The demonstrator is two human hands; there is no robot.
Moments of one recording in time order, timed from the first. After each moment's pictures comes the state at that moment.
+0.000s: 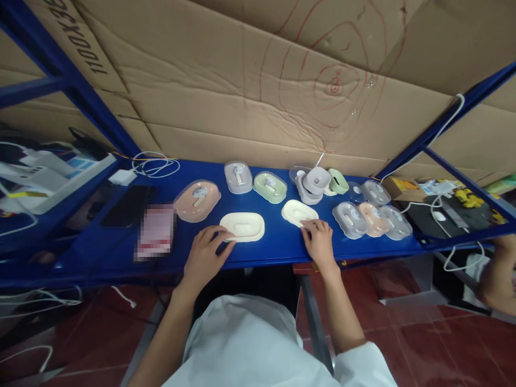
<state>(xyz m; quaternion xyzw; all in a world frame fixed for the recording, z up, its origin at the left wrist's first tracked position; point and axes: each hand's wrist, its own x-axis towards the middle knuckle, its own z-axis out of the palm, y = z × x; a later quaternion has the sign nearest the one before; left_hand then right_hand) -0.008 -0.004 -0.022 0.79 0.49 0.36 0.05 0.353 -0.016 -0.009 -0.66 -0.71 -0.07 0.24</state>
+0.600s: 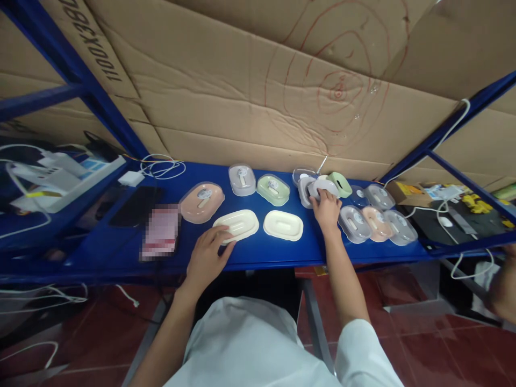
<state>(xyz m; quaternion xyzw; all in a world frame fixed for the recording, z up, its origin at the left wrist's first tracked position) -0.009 -0.004 -0.023 0.78 0.50 0.37 0.04 0.382 0.097 0.020 -0.74 -0.63 -0.15 0.19</state>
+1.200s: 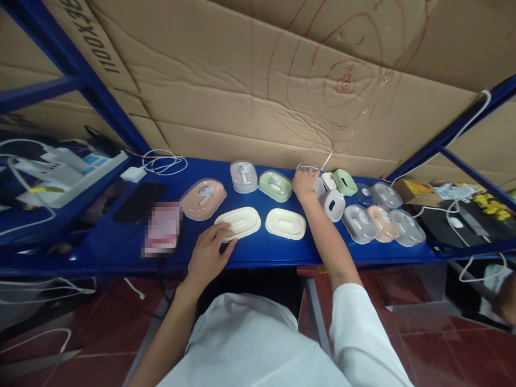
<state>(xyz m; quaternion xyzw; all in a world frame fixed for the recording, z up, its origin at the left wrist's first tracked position) -0.008 -0.004 -0.023 0.78 0.50 0.37 0.03 0.300 0.194 0.059 -0.74 -0.66 -0.10 0.09</state>
